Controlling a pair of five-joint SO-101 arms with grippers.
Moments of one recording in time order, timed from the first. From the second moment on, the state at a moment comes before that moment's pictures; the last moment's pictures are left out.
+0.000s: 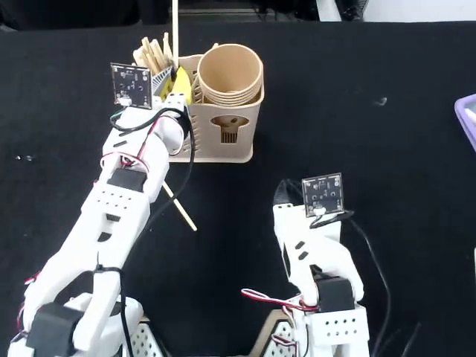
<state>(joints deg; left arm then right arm) 8.2 -25.5 46.4 -9.0 6.4 -5.2 -103.1 96.8 43.6 4.4</state>
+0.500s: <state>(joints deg) 5.1 -25.5 47.4 -9.0 10.0 -5.2 -103.1 96.8 43.6 4.6</state>
